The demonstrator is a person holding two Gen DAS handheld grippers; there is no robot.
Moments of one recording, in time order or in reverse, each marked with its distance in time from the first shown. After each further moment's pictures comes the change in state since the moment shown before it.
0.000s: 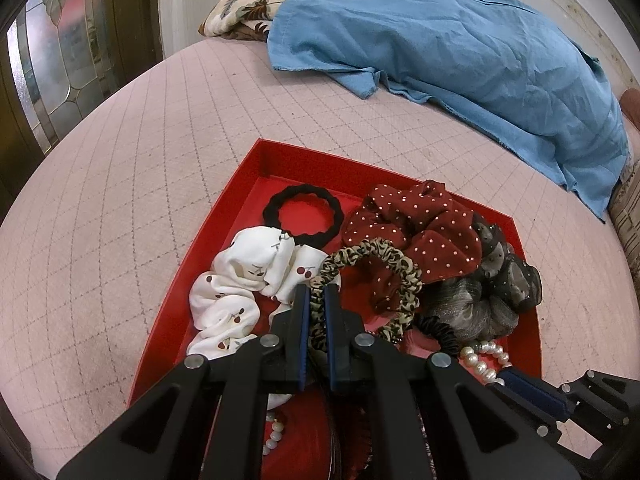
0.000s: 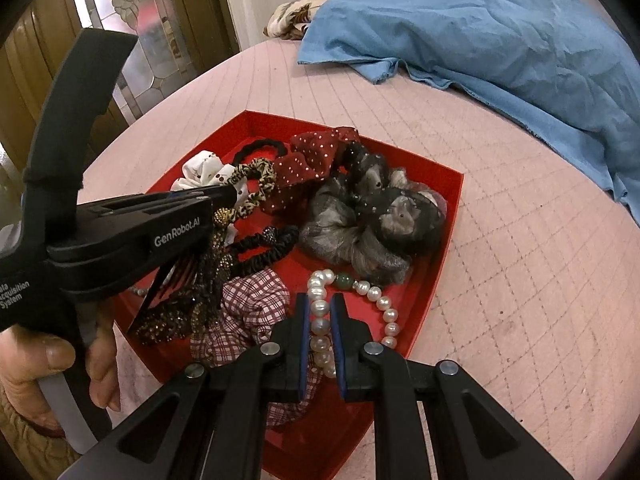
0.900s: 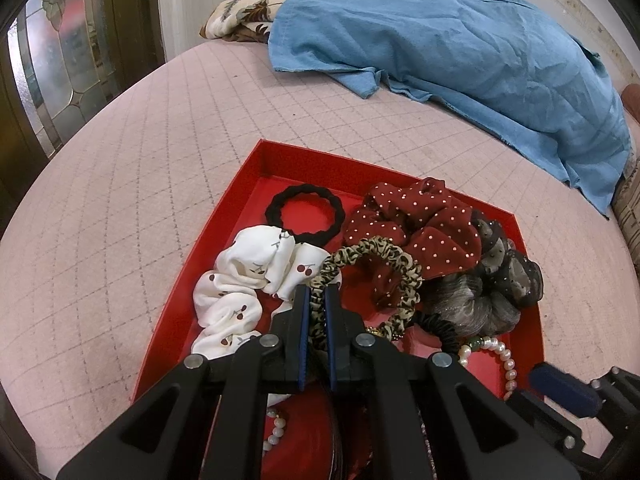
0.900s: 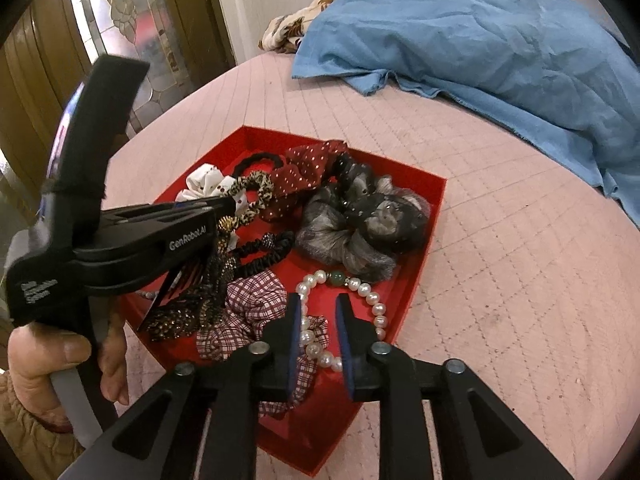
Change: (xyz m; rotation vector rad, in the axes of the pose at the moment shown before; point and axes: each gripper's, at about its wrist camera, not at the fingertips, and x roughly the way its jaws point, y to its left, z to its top) left arm -0.004 -0.002 -0.002 0.009 0.000 0.022; right arm -0.021 -0.003 -0.006 0.024 -0.048 -0.007
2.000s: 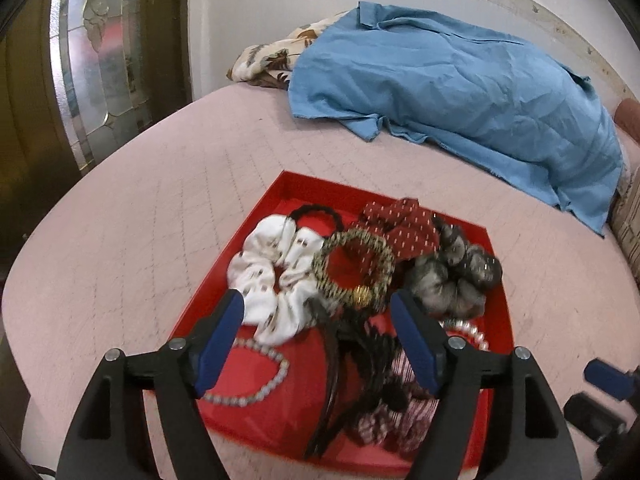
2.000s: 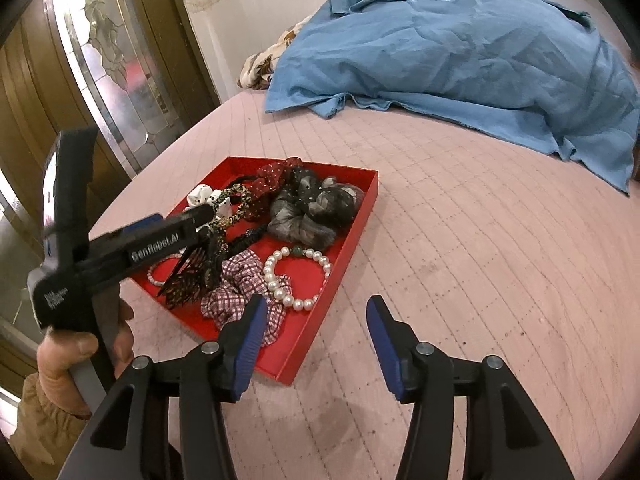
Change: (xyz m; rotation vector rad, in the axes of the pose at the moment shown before) left arm -0.060 -0.009 -0.040 -0.027 -0.183 0.060; right arm -0.071 -0.035 -0.045 0.120 -0.104 0.012
